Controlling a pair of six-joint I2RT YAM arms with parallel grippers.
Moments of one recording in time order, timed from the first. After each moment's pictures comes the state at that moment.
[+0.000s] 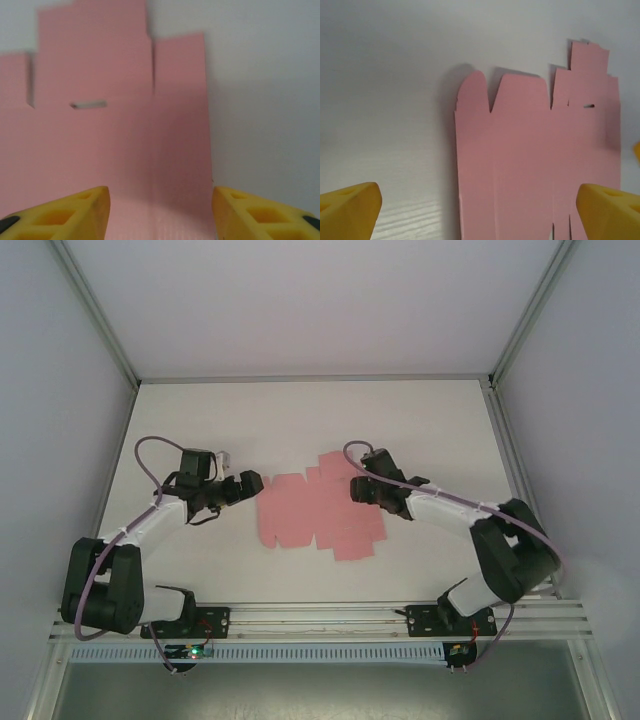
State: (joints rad) left arm -0.11 1.32 0.66 -0.26 0.51 -0.53; right arm 0.54 1.54 0.78 -0.21 0.12 0.49
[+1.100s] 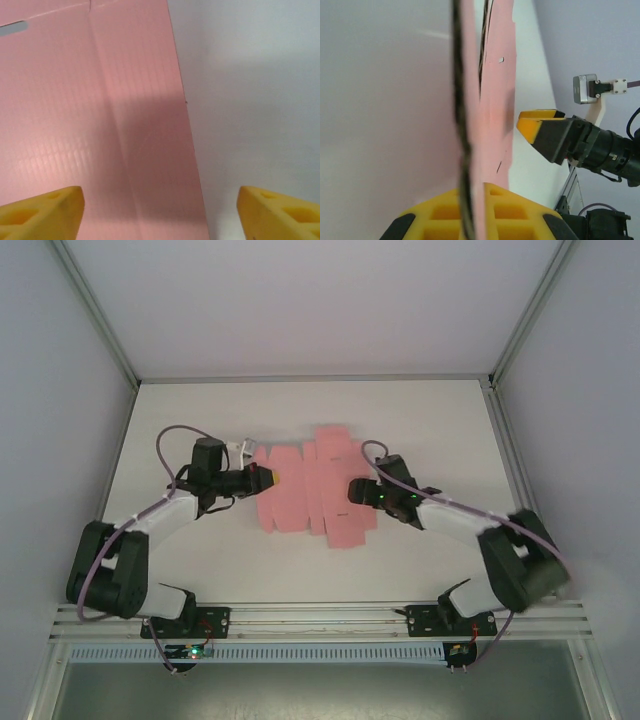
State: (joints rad) left arm -0.19 1.37 0.70 0.03 0.85 -0.56; right arm 0.46 1.37 0.64 -0.08 -0.06 0.57
